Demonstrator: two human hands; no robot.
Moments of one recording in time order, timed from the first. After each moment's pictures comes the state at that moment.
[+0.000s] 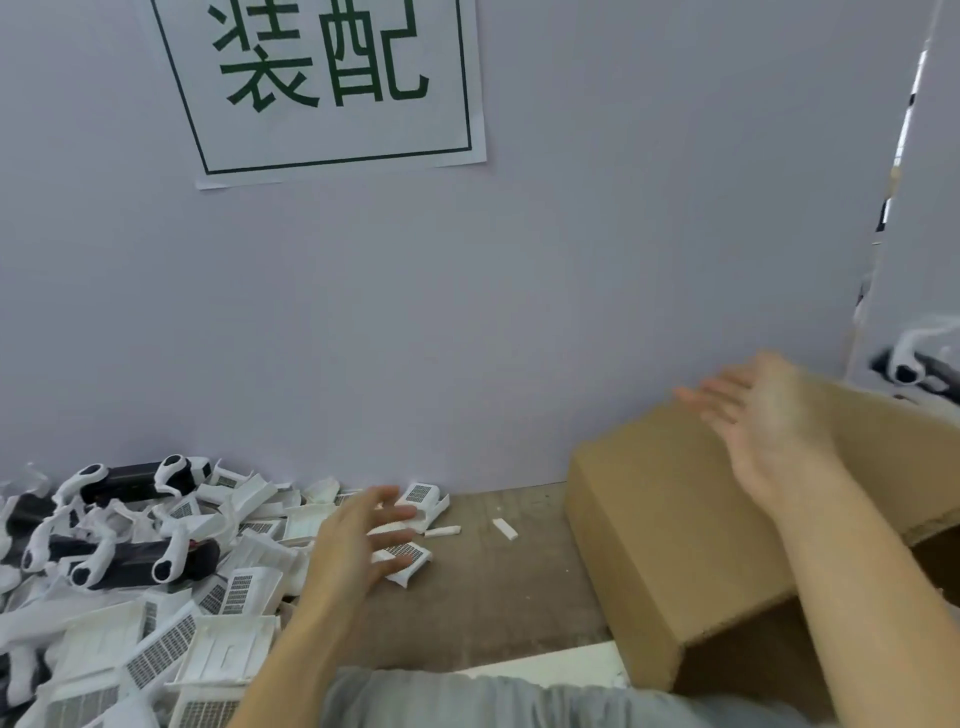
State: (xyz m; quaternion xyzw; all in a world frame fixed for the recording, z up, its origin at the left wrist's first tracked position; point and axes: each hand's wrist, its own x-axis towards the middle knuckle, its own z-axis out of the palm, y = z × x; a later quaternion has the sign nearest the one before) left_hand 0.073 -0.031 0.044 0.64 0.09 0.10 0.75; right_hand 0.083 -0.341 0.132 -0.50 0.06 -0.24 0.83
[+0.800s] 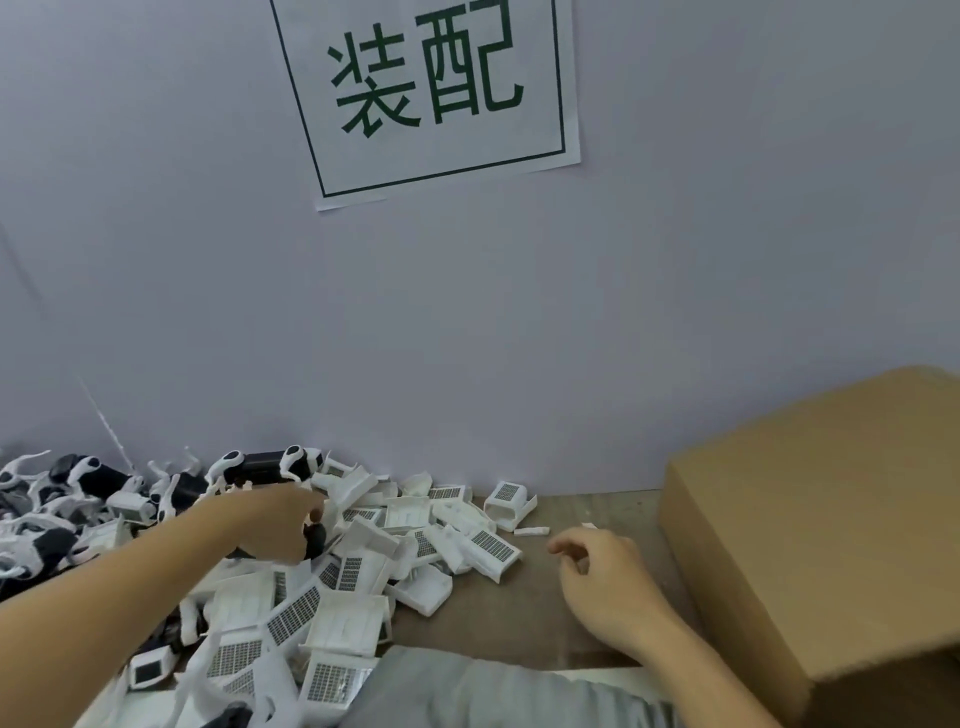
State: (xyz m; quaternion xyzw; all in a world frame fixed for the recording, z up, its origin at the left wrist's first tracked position) left_hand 0.077 0.141 0.118 0.97 0.11 -0.15 -0.18; right_hand 0.090 -0.188 0.002 -0.89 -0.11 -0.06 0.44
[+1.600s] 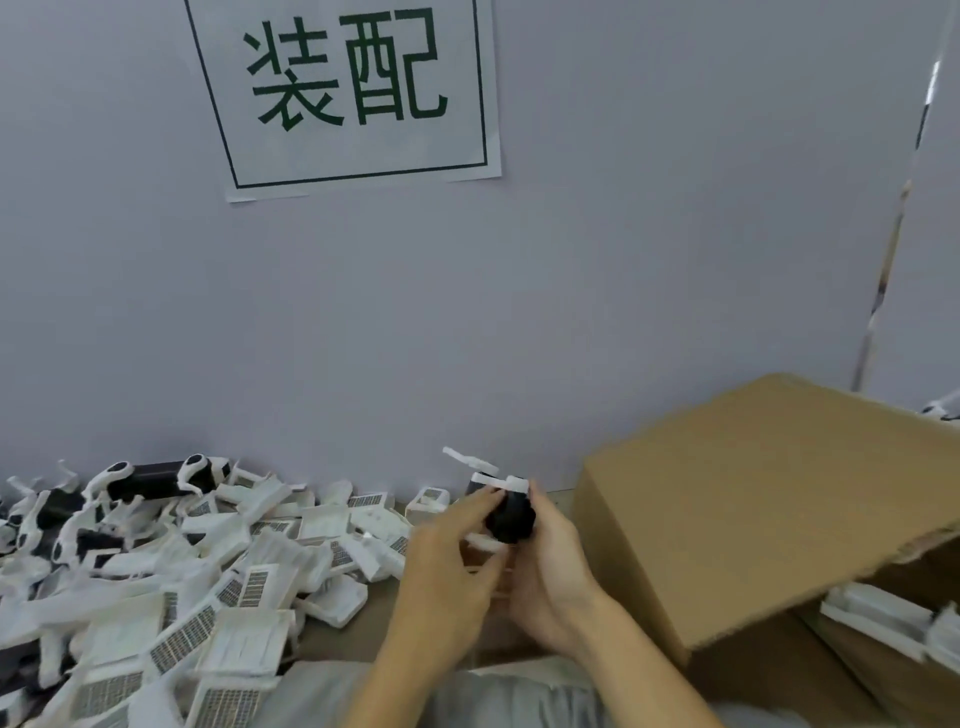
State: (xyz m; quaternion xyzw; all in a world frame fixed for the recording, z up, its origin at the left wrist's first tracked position) left_hand 0.036 -0.089 0.043 0.82 -0.15 0.23 0.51; right_hand 0.076 -0.194 0.027 -0.49 -0.05 0.19 0.85
